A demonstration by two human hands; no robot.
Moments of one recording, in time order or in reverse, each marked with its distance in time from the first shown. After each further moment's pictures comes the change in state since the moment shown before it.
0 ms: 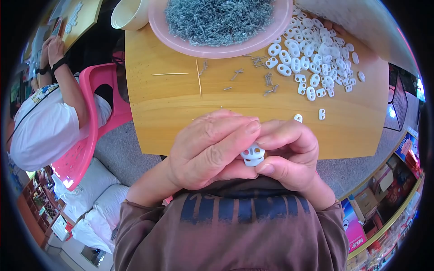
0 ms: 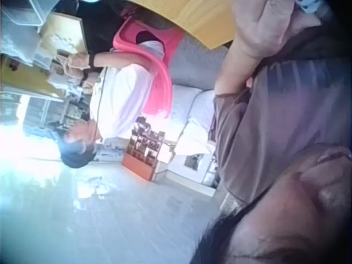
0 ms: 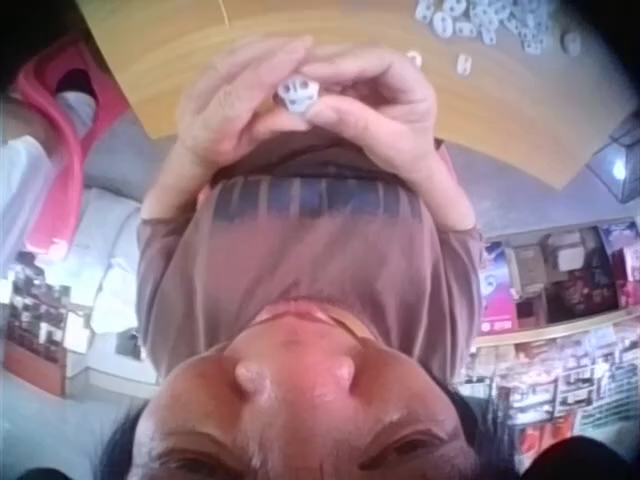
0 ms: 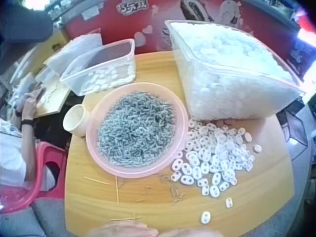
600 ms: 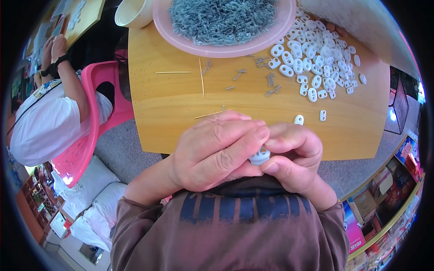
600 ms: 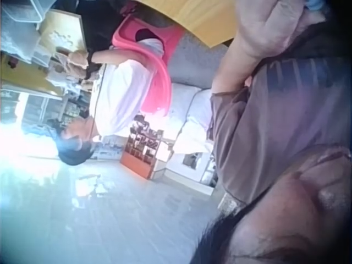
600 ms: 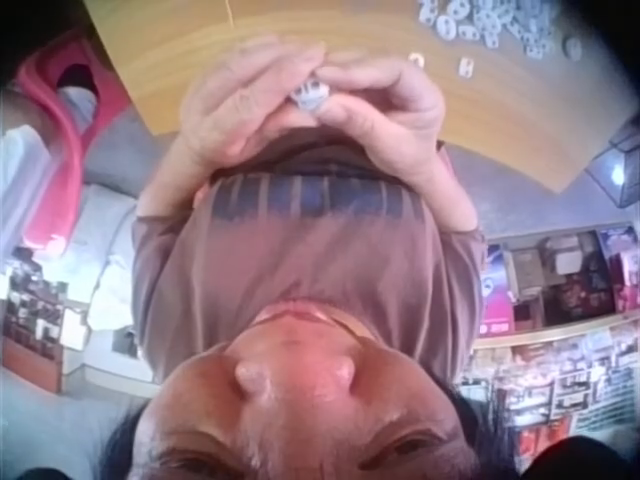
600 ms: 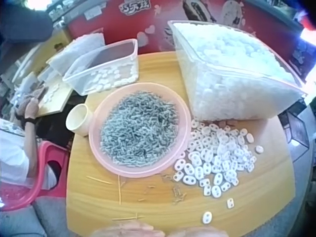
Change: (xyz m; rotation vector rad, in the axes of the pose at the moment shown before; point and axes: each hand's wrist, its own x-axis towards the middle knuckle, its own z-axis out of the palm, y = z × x) left_hand 0.002 0.001 0.002 0.010 -0.004 0.064; right_hand -0.004 -0.001 0.000 -0.085 0.025 -0.066
